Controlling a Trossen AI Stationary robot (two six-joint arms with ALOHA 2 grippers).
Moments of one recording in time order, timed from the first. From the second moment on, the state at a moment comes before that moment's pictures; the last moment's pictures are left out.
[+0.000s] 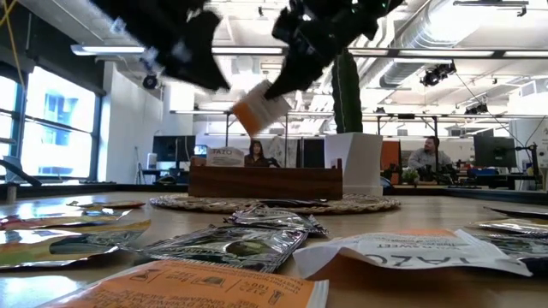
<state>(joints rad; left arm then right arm) -0.35 1.42 0.88 -0.23 -0.96 -0.54 -0.23 1.72 1.33 -0.33 -0.22 -0.27</state>
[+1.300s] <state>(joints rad) -0.35 1.13 1.00 -0.72 -0.98 -0.55 -0.32 2.30 2.11 -0.85 -0.16 -0.43</state>
